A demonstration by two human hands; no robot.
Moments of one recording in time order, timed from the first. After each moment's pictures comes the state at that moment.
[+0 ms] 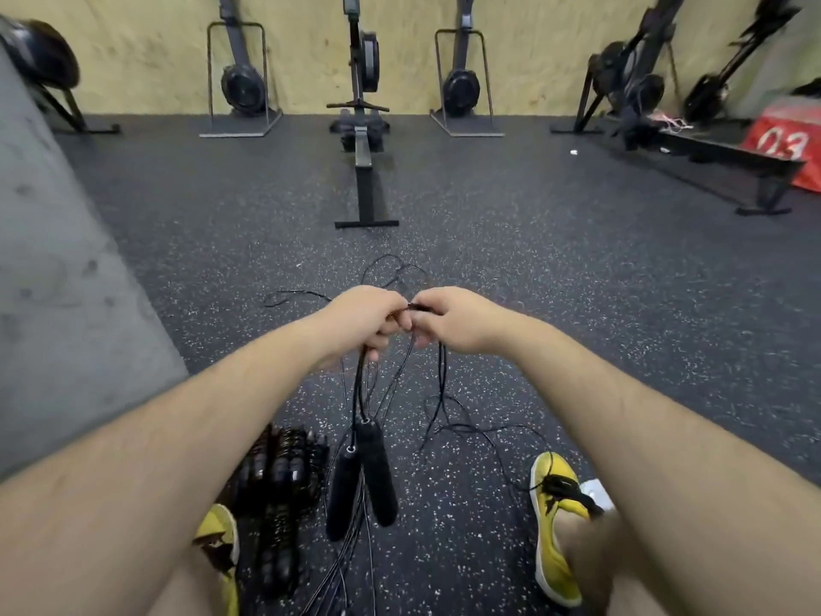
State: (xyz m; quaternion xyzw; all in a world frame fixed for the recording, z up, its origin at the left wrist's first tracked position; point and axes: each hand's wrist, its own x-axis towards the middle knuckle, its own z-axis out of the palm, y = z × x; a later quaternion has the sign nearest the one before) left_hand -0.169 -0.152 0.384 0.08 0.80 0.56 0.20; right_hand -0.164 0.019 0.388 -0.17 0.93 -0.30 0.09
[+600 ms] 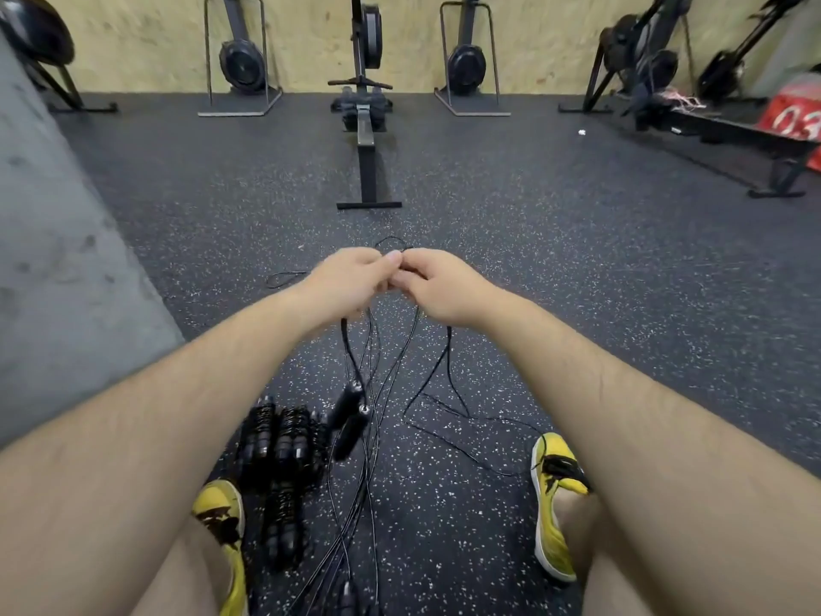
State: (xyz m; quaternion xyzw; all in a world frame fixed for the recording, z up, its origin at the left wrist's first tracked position) left_hand -0.171 -0.168 0.391 0.10 0.88 0.46 0.06; right_hand -0.170 -0.007 0.385 -0.19 0.91 -0.38 0.00
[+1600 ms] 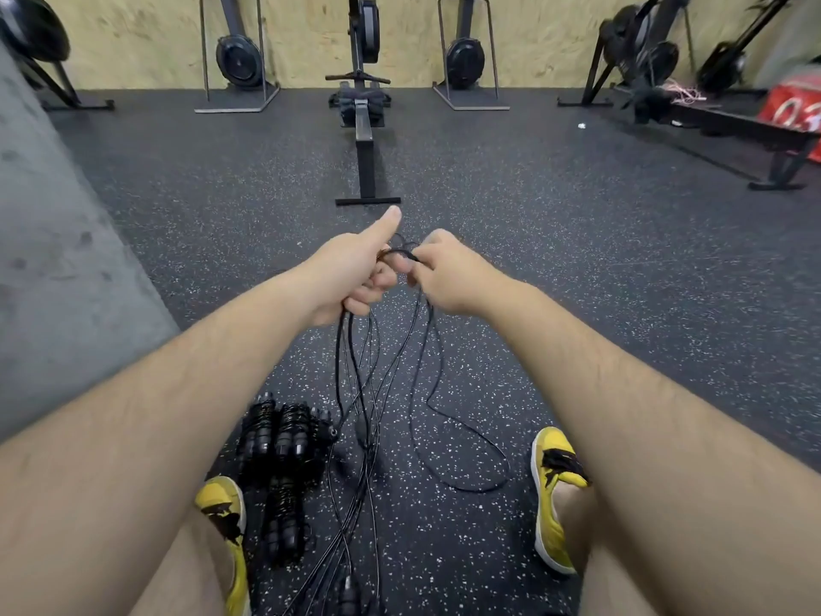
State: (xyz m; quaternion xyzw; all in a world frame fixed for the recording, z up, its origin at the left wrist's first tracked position) left_hand -0.161 -0.158 0.408 0.05 0.76 0.62 0.17; right_hand -0.177 0.005 0.387 -0.14 0.96 -0.23 -0.02
